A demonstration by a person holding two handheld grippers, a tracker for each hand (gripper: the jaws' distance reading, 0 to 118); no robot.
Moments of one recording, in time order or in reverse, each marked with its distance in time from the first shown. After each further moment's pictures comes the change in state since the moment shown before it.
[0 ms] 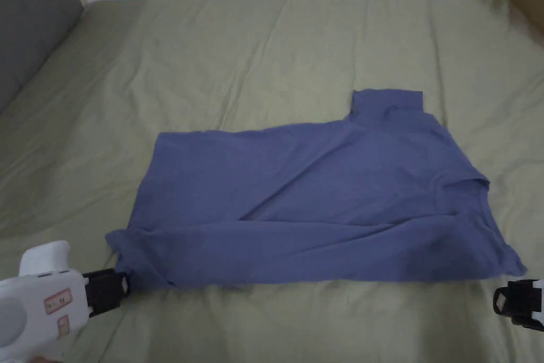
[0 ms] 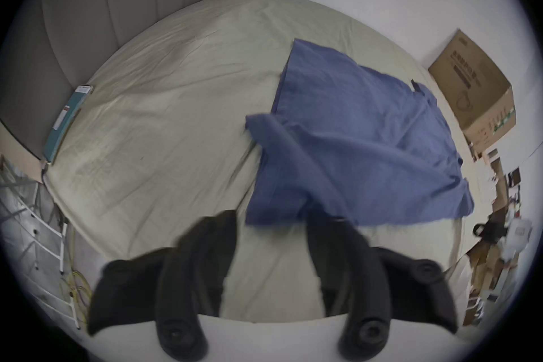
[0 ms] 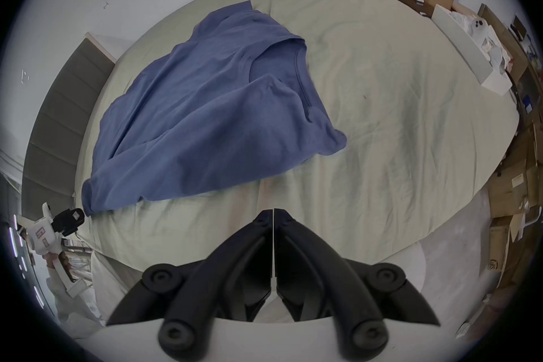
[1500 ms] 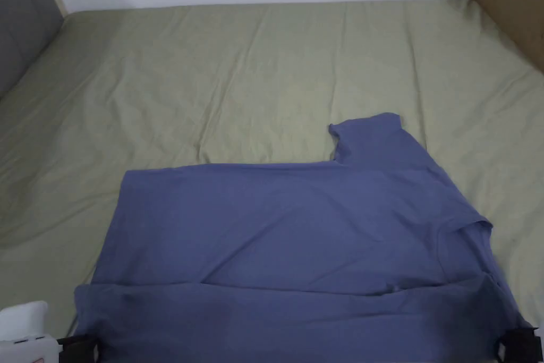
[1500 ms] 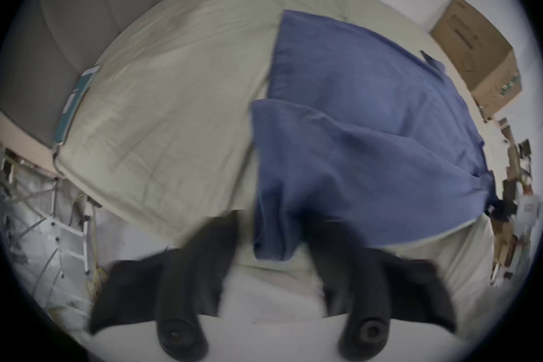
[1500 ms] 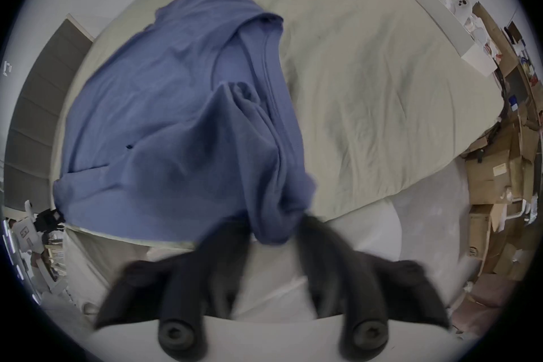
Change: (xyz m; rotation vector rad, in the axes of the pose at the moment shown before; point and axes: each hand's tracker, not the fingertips) left arm -0.015 -0.049 0.012 -0.142 0.126 -0.103; right arm 0.028 -0.040 -0.003 -0.132 -0.160 0.019
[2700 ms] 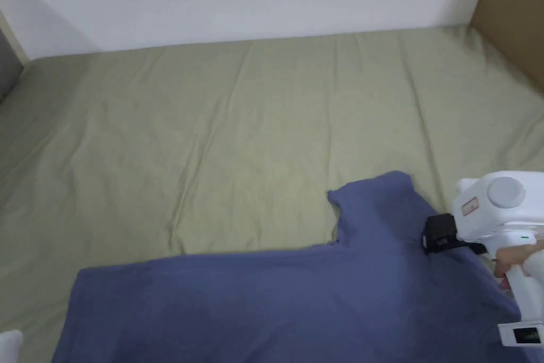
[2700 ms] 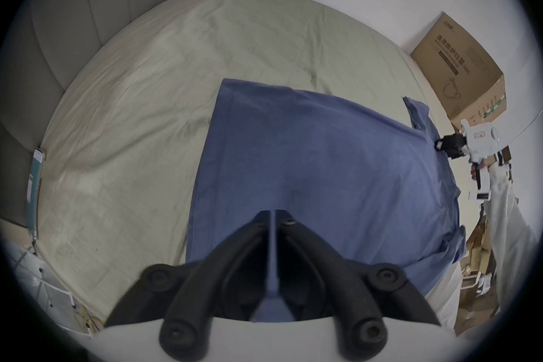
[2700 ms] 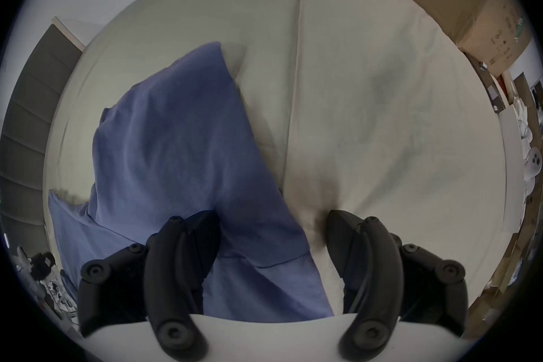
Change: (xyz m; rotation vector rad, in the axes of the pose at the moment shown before) left arm 0.047 0.151 -0.046 0.080 -0.206 -0.025; right arm -0.076 0.327 -0.119 0.031 0.033 0.138
